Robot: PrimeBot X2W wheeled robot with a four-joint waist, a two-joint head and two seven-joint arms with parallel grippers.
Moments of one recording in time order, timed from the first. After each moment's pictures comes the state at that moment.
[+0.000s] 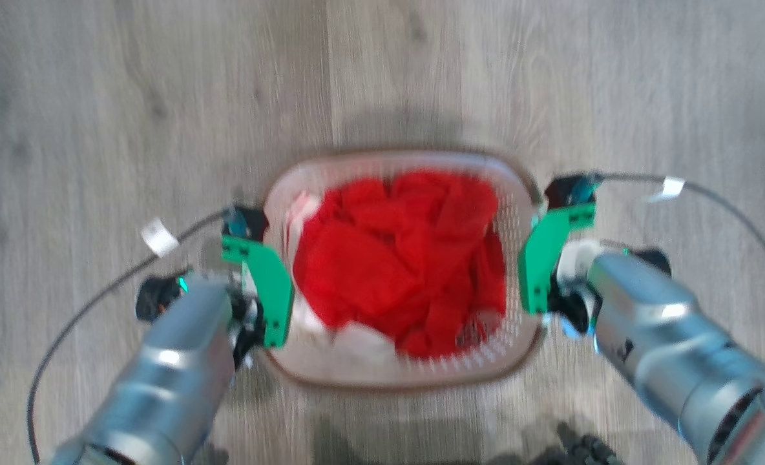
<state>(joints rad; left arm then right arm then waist) -0.78 0.03 -0.74 1.22 -0.58 -0.12 0.23 -0.92 -0.11 1.13 1.19 1.14 0.13 0.17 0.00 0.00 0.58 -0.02</state>
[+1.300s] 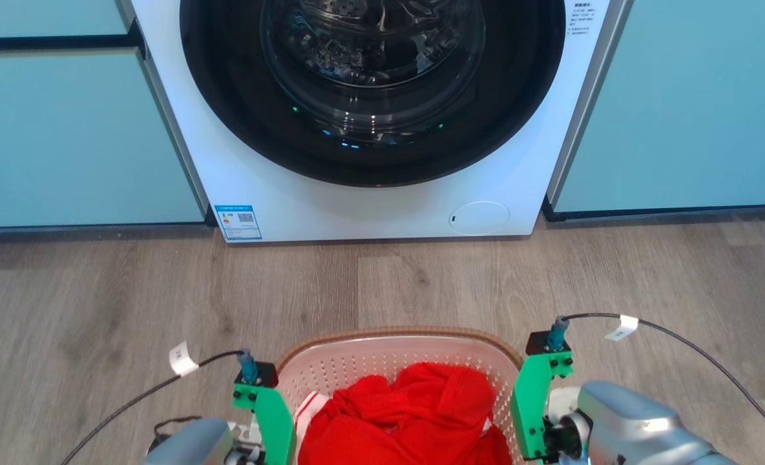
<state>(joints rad) -0.49 0.11 -1.10 1.13 -1.00 -0.12 0.47 -0.63 -0.10 1.25 1.15 1.29 0.12 0.44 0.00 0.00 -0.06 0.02</state>
